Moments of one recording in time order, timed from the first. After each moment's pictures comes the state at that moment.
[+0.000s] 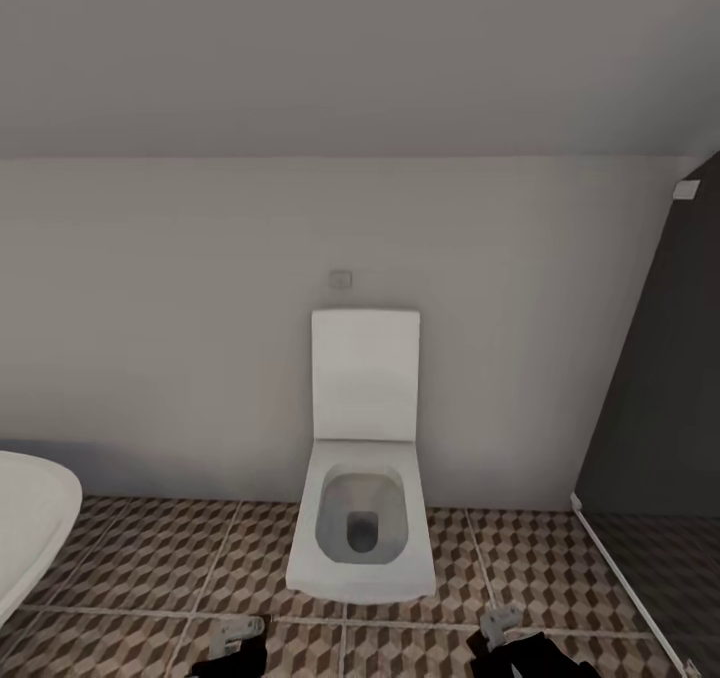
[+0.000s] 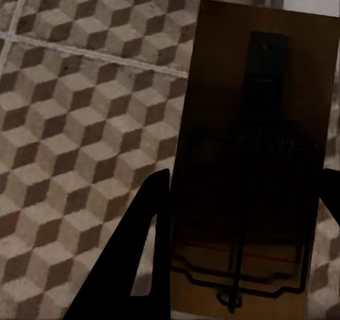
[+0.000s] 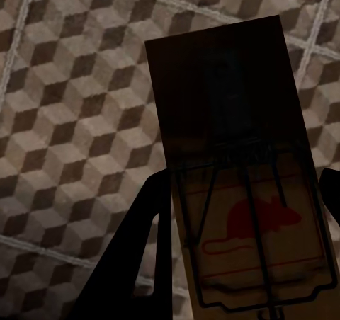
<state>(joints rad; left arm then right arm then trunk) -0.30 0.03 -0.25 -0.48 0.43 0.11 0.11 -0.51 -0.02 -0.17 -0.19 0.44 0.26 0.21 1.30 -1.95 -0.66</state>
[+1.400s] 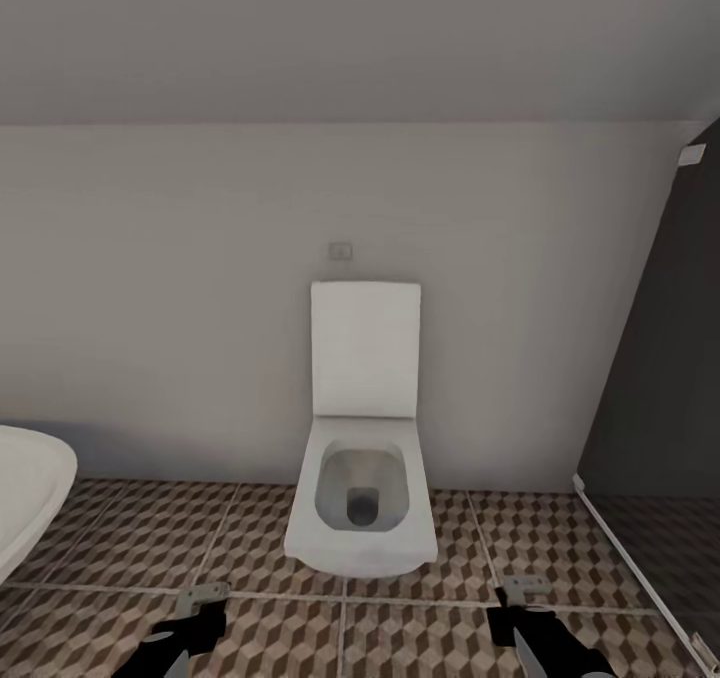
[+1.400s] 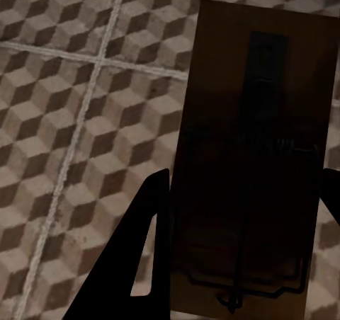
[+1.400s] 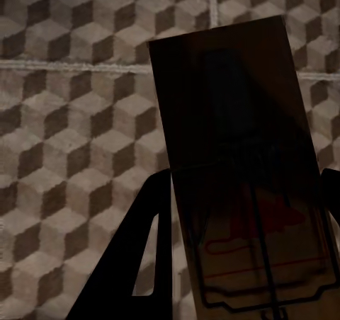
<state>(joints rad) -0.38 0.14 -0.25 -0.50 0.39 0.17 0.19 -0.51 -0.01 -0.27 -0.31 0.31 0.23 -0.03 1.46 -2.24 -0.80</state>
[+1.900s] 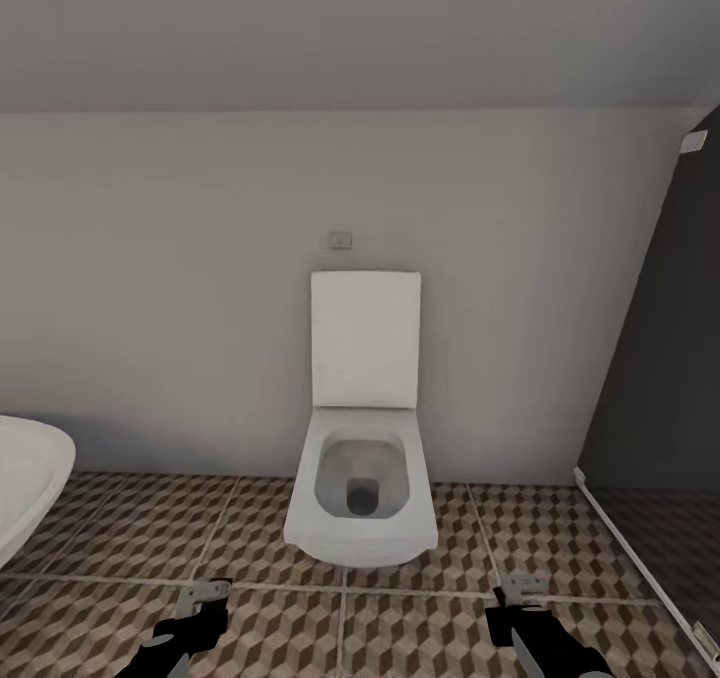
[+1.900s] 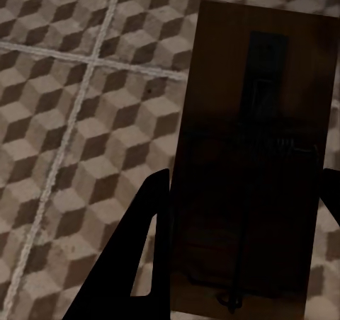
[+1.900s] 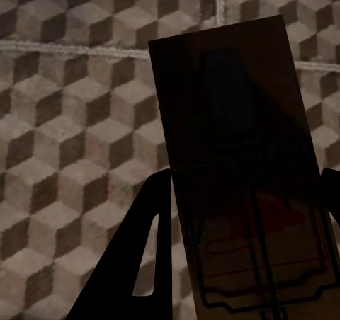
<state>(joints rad) -0.38 0.13 -0.25 -0.48 0.39 0.11 0.19 -0.51 -0.01 -0.27 -0.31 0.32 0.24 -0.04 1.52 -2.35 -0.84</state>
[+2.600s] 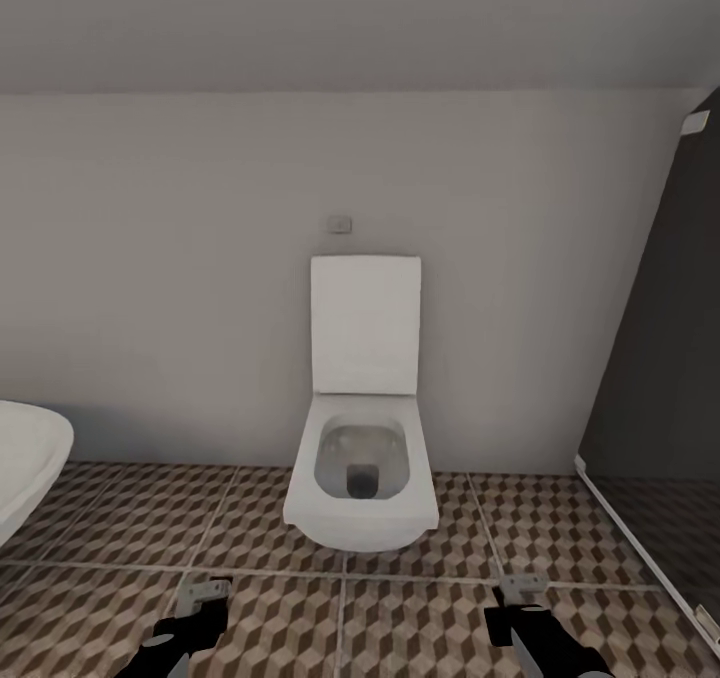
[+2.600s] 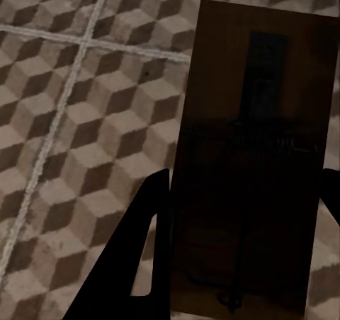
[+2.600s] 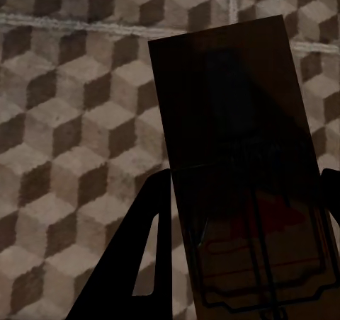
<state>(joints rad) -0.38 0.13 -0.25 -0.48 0.39 0.11 0.19 -0.51 -0.01 -0.26 -0.31 0.33 0.24 -0.03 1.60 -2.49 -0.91</state>
